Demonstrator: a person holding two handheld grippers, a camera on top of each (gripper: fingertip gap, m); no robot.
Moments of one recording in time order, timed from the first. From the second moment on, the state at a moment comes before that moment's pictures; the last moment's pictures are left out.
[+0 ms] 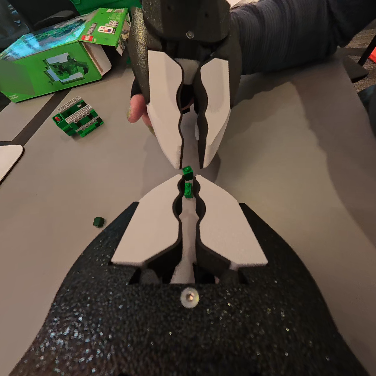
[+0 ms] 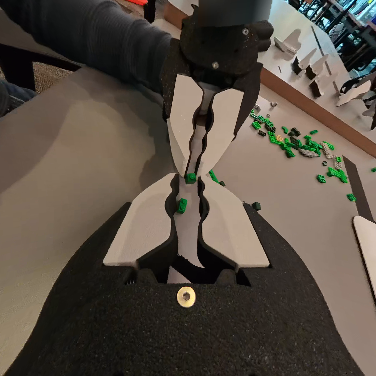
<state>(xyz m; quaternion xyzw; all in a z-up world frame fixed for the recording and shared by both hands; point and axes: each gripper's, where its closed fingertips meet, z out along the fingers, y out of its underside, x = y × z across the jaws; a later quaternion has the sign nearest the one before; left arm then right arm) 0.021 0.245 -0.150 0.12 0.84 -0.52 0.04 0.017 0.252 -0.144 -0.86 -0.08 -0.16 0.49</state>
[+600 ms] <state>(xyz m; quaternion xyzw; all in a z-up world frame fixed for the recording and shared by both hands) 0.069 0.290 -0.186 -0.06 0.91 -0.40 0.04 0.054 0.221 -0.175 -0.90 0.00 -0.19 0.40</state>
